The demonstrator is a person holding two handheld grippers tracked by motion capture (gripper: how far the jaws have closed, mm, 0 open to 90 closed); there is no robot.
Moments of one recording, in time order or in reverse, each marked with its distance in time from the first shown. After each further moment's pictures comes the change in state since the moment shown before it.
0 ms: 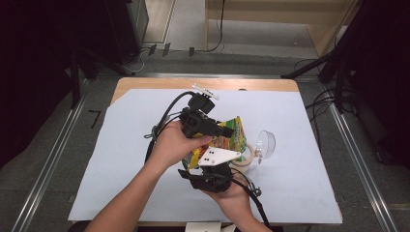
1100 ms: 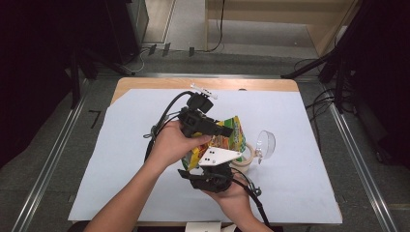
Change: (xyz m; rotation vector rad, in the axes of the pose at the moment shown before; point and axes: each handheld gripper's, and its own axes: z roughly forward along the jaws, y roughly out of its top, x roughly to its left) left arm 0.003 -0.001 0.000 -0.009 0.002 -0.002; right arm -0.002 -0.001 0.000 -0.012 0.011 -0.003
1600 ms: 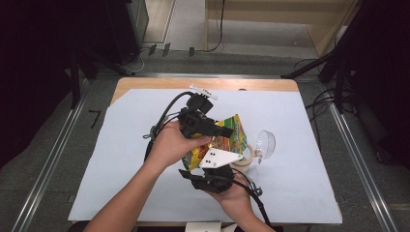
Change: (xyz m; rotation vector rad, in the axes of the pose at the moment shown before) left arm 0.001 -0.001 -0.002 0.000 -0.009 -0.004; right arm 0.000 -0.002 -0.002 -0.018 -0.010 -0.053
